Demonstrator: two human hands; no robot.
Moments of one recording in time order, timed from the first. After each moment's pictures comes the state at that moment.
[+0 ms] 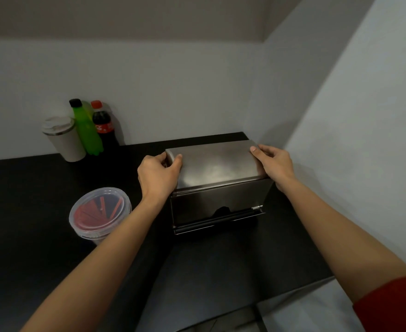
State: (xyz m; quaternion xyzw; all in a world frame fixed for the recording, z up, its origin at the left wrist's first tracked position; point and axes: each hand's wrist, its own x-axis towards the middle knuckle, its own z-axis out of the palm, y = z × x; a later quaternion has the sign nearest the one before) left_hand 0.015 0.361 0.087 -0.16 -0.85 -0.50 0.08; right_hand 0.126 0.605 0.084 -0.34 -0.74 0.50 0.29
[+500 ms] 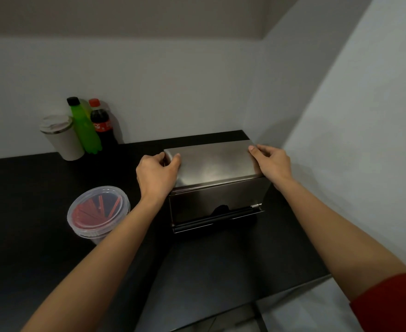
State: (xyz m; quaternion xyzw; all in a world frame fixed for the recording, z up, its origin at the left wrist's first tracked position) left_hand 0.013 0.362 0.082 -0.15 -0.85 -0.51 0.06; right_hand 0.128 0.599 0.085 -0.34 -0.78 0.43 0.29
